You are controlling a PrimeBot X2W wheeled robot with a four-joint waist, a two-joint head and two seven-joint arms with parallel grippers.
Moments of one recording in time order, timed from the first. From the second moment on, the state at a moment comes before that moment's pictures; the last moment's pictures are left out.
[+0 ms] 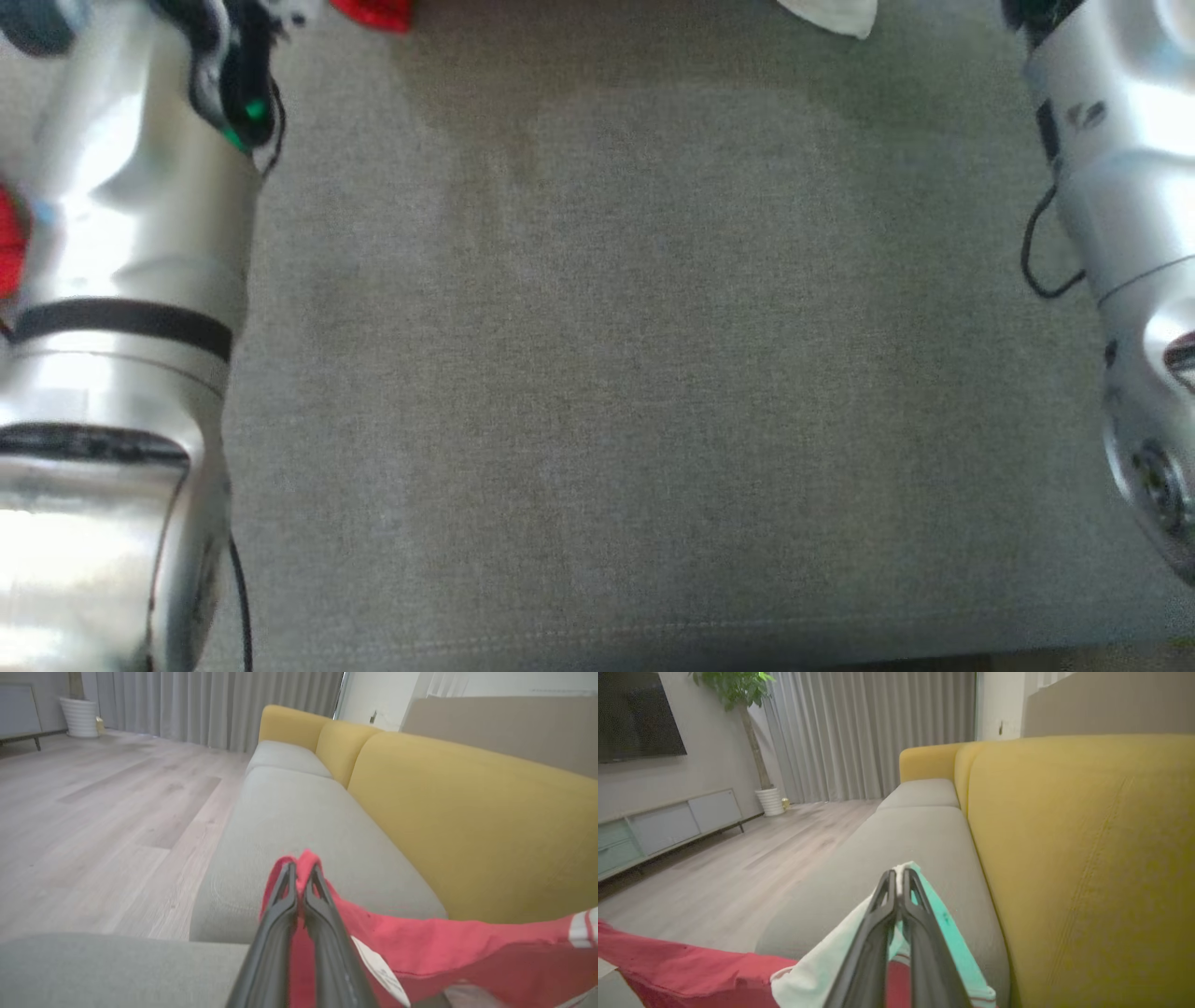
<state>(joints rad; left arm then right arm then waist) -1.23 0.08 -0.21 1.09 -0.41 -0.03 -0.26 -1.37 -0.09 0.25 1.10 0.32 0.13 -0.13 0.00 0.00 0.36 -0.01</state>
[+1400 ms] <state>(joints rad) 0.05 0.08 -0.08 0.23 -0.35 0.01 -0.13 0.35 -0.04 -0.02 -0.13 0.43 0.13 0.17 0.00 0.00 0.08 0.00</state>
